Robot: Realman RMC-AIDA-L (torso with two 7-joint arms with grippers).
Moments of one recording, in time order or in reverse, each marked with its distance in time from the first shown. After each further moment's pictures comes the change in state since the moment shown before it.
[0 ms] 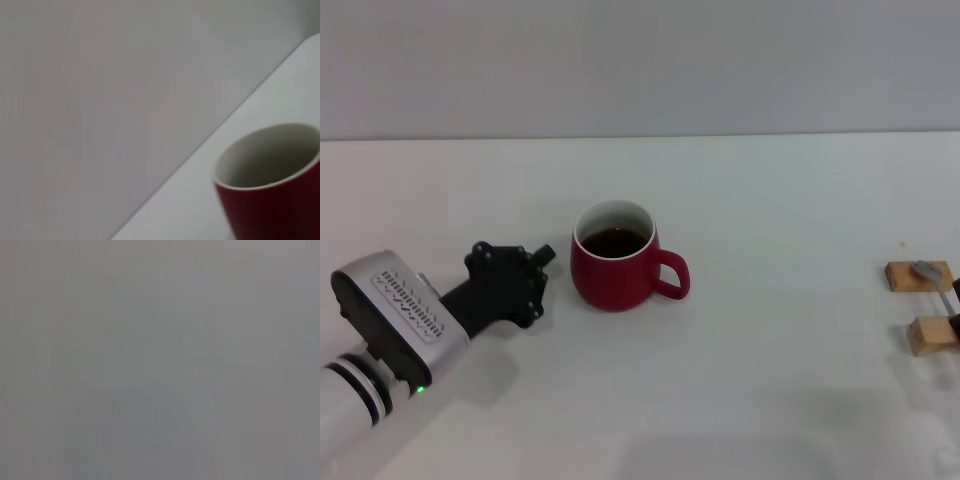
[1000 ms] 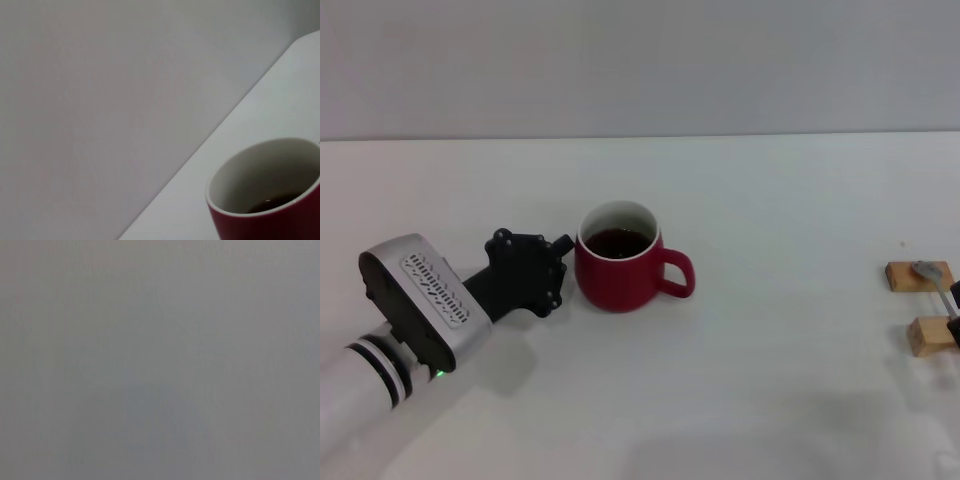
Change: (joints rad) left arm -0.045 -0.003 0.010 -0.014 0.007 -0.034 0.012; right arm -0.004 -0.001 -0.011 0.000 0.001 -0.003 0.000
